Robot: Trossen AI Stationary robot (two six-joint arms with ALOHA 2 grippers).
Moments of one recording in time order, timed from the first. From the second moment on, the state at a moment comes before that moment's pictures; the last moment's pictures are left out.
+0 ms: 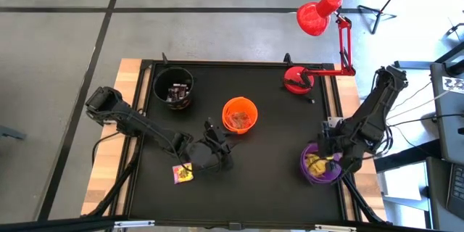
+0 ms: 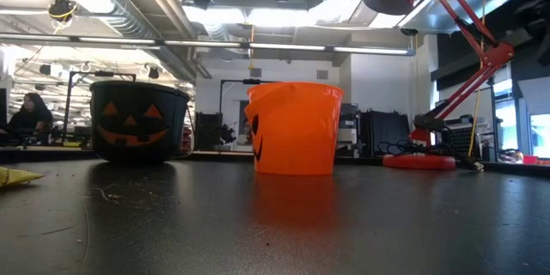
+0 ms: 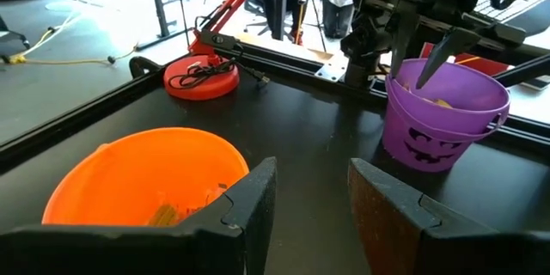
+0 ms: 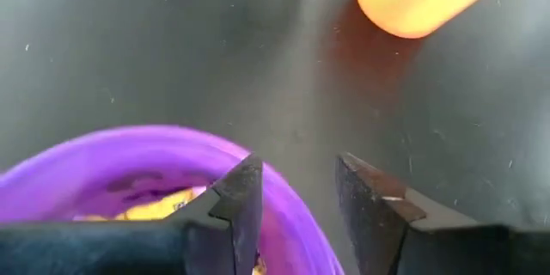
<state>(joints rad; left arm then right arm) -0.41 1.65 1.06 0.16 -0.85 -0.42 1.01 0.80 0.63 -0.94 0.63 0.67</state>
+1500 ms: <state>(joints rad) -0.42 1.65 1.06 0.09 -0.84 -0.50 0.91 1.10 0.67 -0.85 0.21 0.67</state>
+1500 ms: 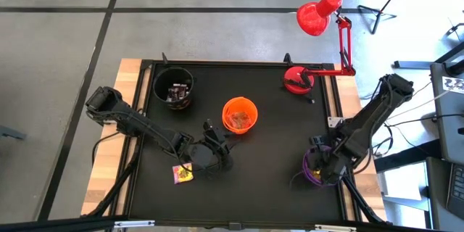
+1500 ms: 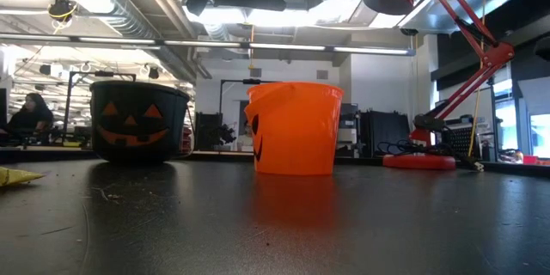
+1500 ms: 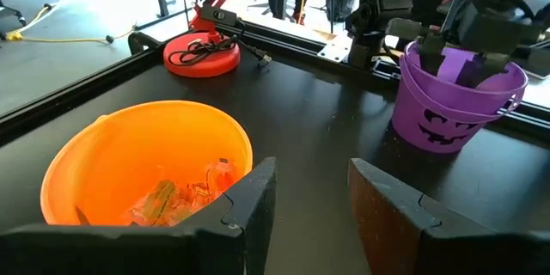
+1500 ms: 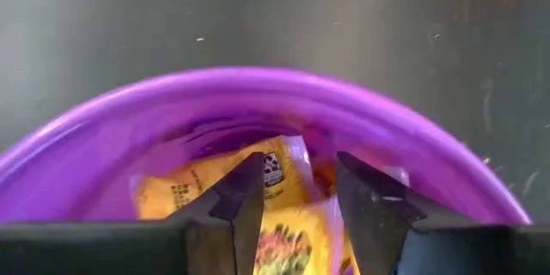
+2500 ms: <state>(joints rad) -0.42 1.65 1.06 0.08 -0.84 -0.50 0.55 1.14 0.71 -0.72 0.20 0.35</state>
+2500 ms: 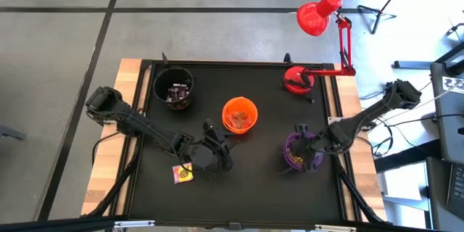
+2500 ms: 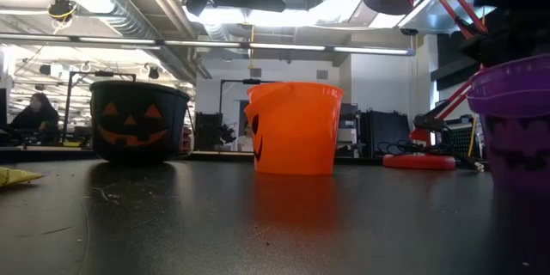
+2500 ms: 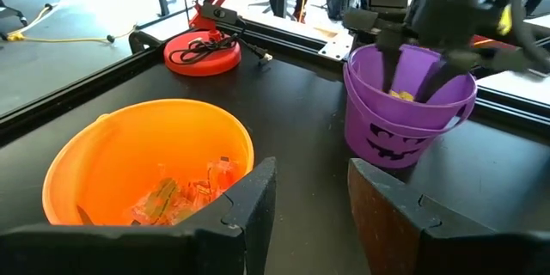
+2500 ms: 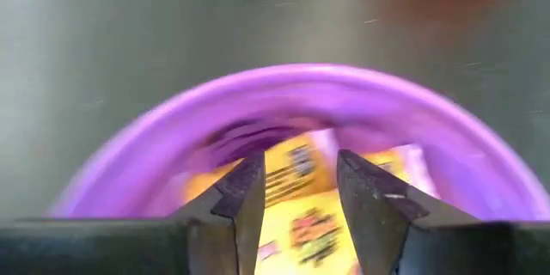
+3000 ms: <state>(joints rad) -0.43 1.58 1.06 -0.17 -0.64 -0.51 0.54 1.11 1.03 -1.05 0.21 0.33</state>
